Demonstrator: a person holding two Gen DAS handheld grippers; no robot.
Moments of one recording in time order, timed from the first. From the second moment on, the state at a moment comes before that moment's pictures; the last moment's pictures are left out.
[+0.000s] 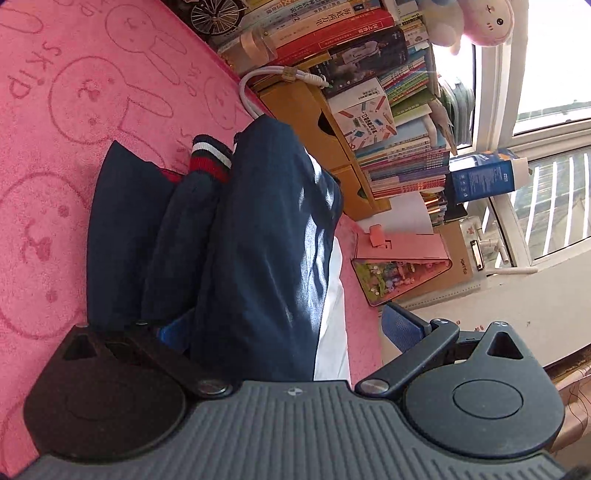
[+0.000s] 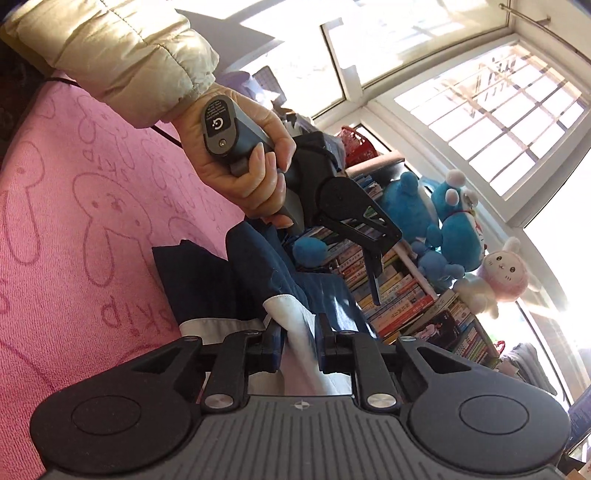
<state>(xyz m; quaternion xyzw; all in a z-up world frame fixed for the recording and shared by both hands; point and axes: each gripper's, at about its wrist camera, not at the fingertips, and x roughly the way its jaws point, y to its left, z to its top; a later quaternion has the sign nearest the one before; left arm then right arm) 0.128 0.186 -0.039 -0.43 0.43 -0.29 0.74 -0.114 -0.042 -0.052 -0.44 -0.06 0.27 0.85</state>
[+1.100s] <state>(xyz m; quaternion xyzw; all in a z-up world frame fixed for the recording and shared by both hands) 0.153 0.171 -0.032 -0.43 0.42 -0.32 0.73 -0.065 -0.048 -0.011 -0.25 0.07 0.29 0.92</state>
